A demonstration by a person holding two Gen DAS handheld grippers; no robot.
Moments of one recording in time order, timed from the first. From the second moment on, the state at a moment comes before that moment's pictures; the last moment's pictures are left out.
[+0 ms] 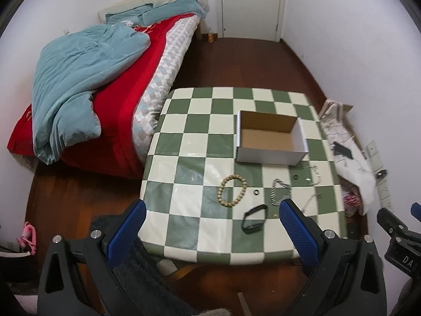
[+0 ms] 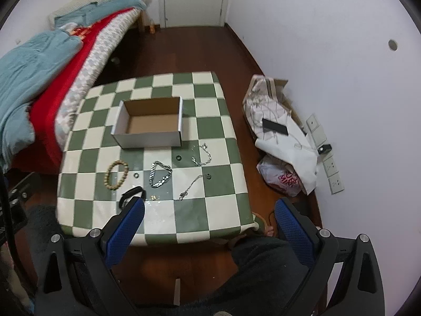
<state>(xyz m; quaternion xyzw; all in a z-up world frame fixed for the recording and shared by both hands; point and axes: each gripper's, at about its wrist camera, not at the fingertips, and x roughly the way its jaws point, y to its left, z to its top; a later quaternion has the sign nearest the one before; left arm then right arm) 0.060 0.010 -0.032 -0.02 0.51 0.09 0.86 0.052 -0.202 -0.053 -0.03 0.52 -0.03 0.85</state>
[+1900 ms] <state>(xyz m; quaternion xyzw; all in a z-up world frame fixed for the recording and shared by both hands) 0.202 -0.111 -0.269 0.16 0.65 -0.08 0.74 0.173 -0.268 -0.314 0.05 0.63 -0.10 0.77</state>
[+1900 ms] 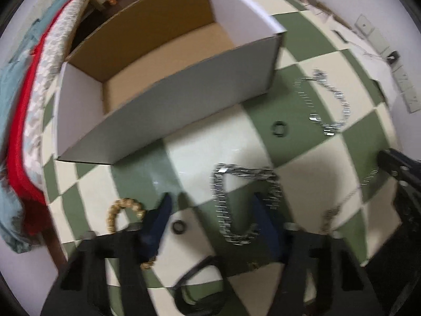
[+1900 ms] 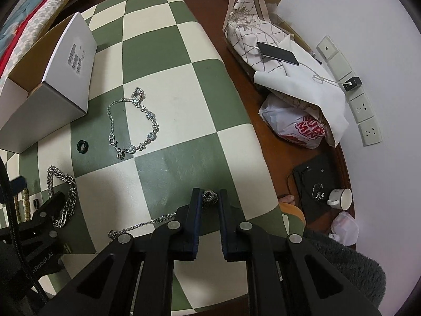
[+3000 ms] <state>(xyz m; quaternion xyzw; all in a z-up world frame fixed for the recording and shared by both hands) 0.211 -0.092 -0.262 0.12 0.63 -0.13 0.76 0.164 -0.265 -0.263 0.10 0.59 -0.05 0.80</state>
